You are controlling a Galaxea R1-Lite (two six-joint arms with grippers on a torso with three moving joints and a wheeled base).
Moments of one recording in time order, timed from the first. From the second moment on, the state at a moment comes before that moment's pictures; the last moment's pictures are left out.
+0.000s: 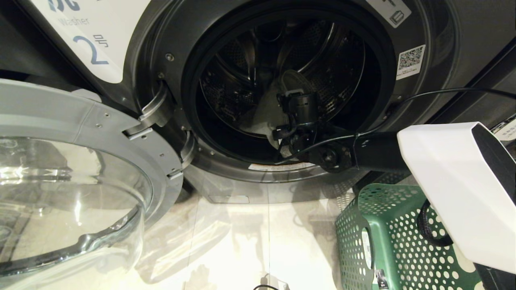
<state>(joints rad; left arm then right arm) -0.01 0.00 0.00 0.00 0.00 0.00 0.61 2.33 -1.96 -0.20 -0.63 -0.01</state>
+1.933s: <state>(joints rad) -0.01 0.00 0.00 0.00 0.00 0.00 0.64 2.30 -1.80 -0.10 -0.58 -0.54</state>
